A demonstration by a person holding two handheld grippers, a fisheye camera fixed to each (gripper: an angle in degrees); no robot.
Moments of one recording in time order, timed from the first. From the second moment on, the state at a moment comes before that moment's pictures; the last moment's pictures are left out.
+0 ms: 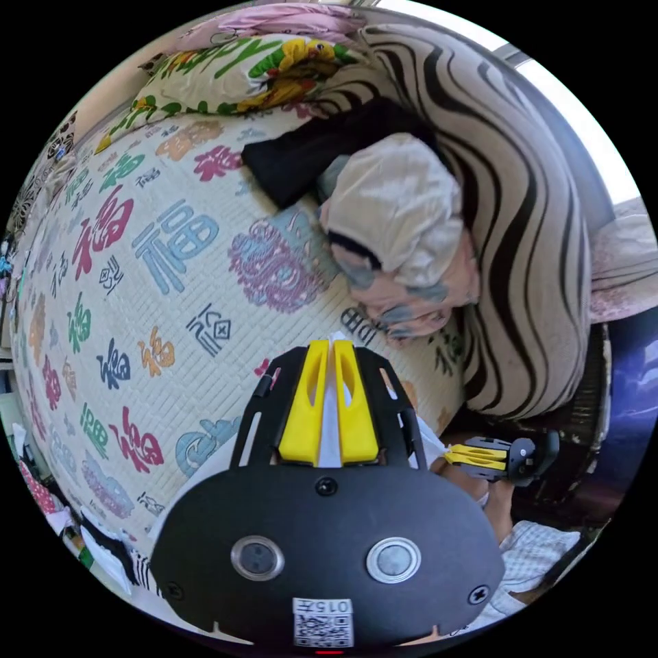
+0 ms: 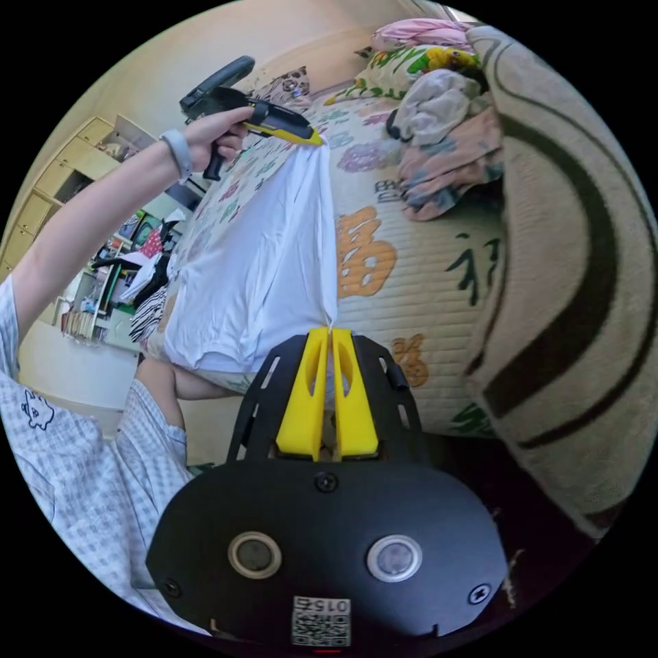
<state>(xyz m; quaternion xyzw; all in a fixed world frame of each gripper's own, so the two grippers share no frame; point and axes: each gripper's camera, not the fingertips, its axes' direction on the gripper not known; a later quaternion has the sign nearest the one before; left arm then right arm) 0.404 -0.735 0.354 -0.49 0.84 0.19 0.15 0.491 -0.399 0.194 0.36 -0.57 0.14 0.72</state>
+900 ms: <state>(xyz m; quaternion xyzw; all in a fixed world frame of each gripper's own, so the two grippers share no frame) 0.253 -0.268 0.696 -0.67 0.74 -0.07 0.08 0.179 -0.543 -0.089 0.39 -0.59 -0.27 0.65</state>
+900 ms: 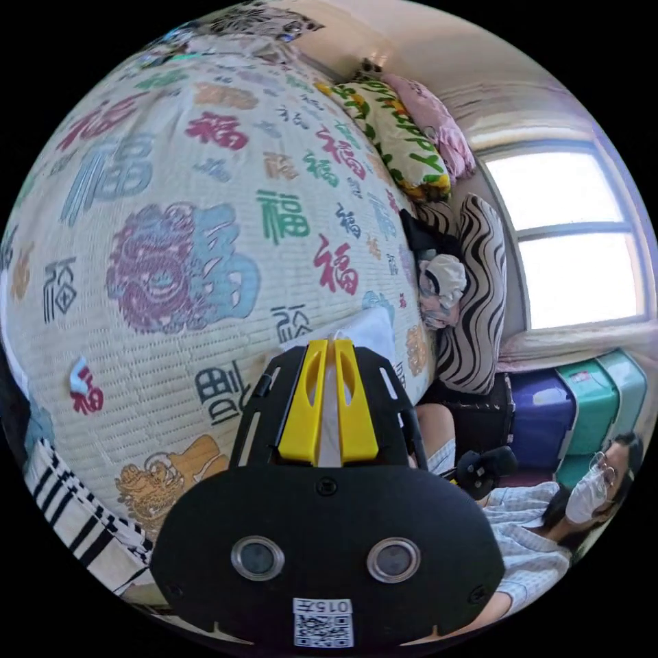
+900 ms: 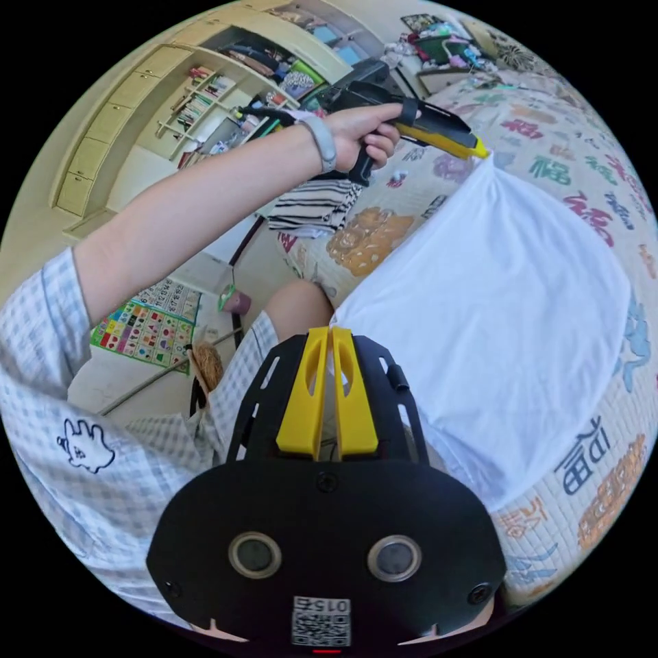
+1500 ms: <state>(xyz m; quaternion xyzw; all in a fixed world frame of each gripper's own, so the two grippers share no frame) 0.121 -0.131 0.732 -0.67 0.70 -0.17 0.15 0.085 -0.620 -0.056 0.35 -0.53 -0.25 0.73</state>
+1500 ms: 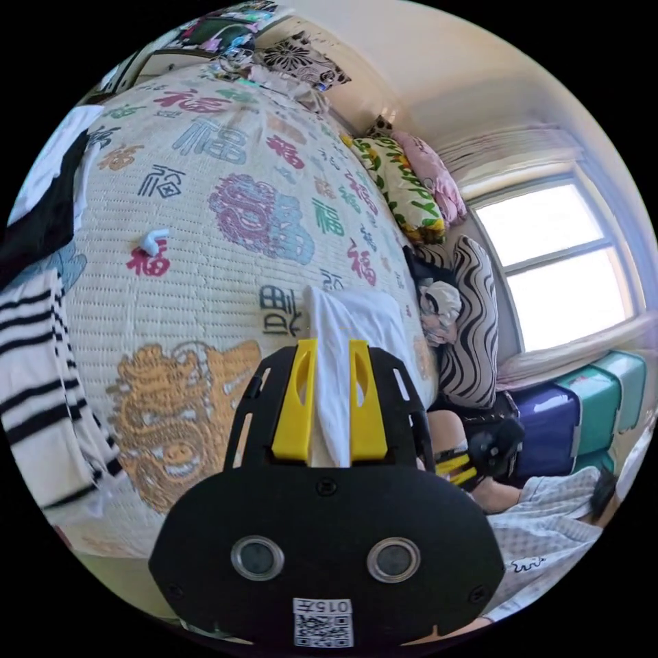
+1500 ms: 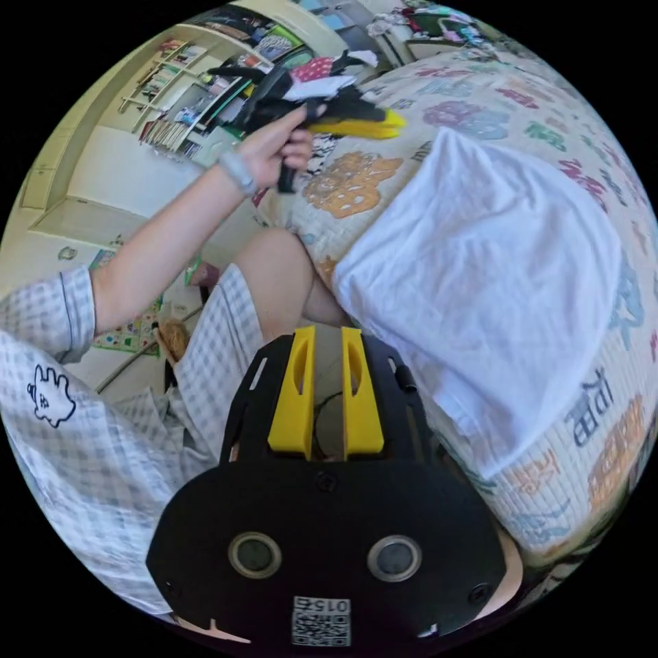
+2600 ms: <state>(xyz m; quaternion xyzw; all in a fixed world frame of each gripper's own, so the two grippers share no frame) 0.118 -0.029 0.675 -0.61 0.79 -0.12 0.01 0.157 -0.941 -0.151 0.29 -0.36 -0.21 0.86</state>
